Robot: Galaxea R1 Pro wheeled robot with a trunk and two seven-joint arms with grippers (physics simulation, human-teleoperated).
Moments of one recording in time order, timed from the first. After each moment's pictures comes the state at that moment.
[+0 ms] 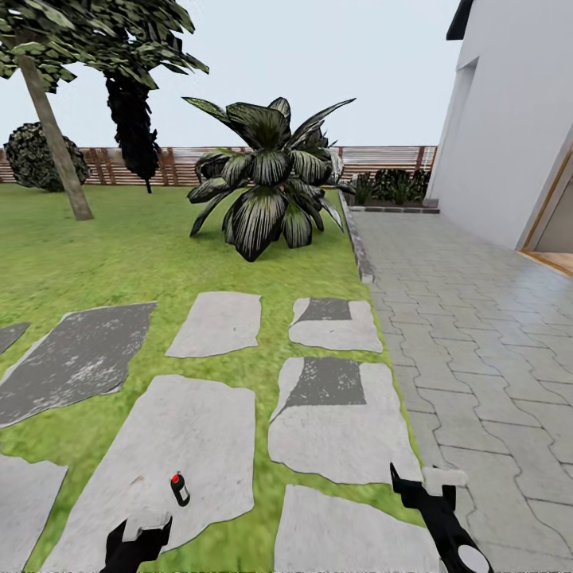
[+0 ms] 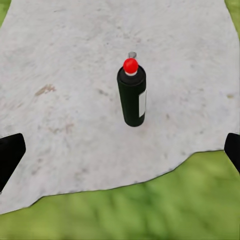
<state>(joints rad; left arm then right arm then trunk) -0.34 0.12 0.07 -0.33 -0.01 -0.34 -0.01 -0.14 -0.06 -0.10 -1.02 0.00 -0.11 0.00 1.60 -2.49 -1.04</state>
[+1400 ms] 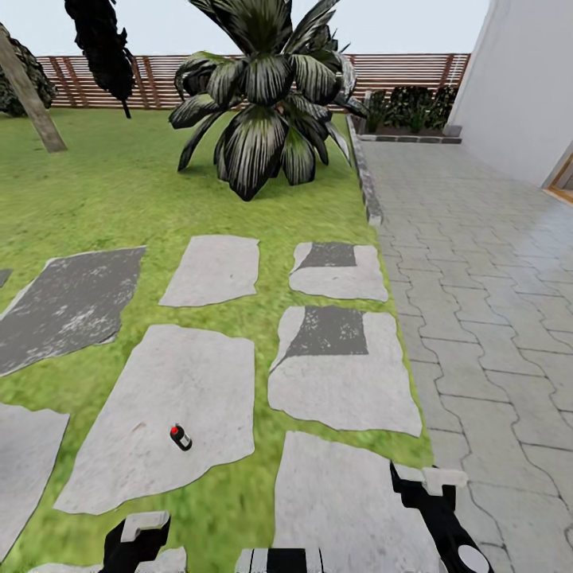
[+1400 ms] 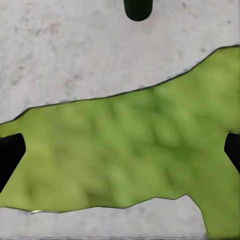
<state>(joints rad) -0.34 0.12 0.07 -0.33 -0.01 -0.34 0.00 -0.14 -0.06 -0.10 -1.02 0.00 -0.11 0.00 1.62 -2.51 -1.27</state>
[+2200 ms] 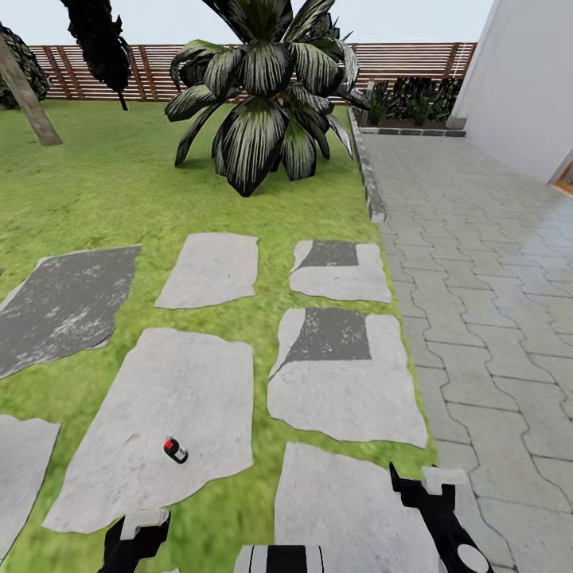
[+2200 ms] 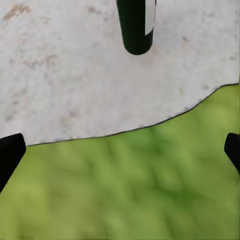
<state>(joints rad) -0.34 0.12 0.08 -0.33 0.00 -0.38 0.00 -0.14 -0.05 -0.09 -1.02 0.00 -0.11 0.00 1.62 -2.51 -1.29</state>
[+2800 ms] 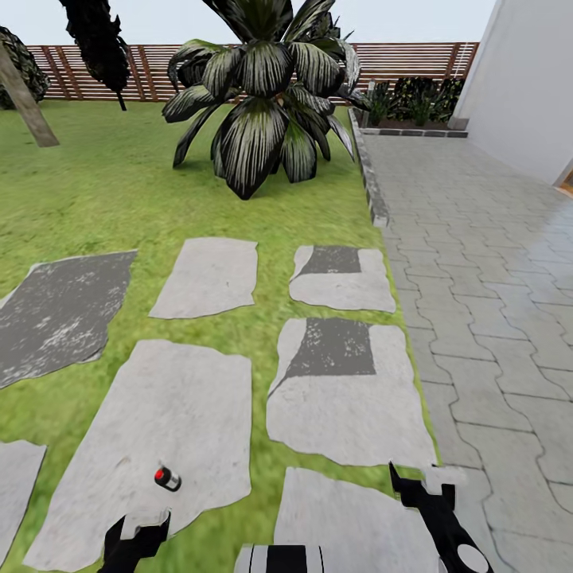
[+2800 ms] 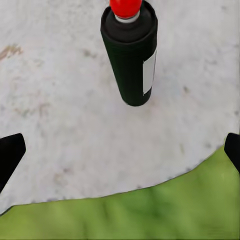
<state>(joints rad) -0.34 0.12 0.08 -0.33 0.00 -0.38 0.00 -0.14 -0.05 -0.09 -1.02 0.00 -0.11 0.00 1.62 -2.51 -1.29</state>
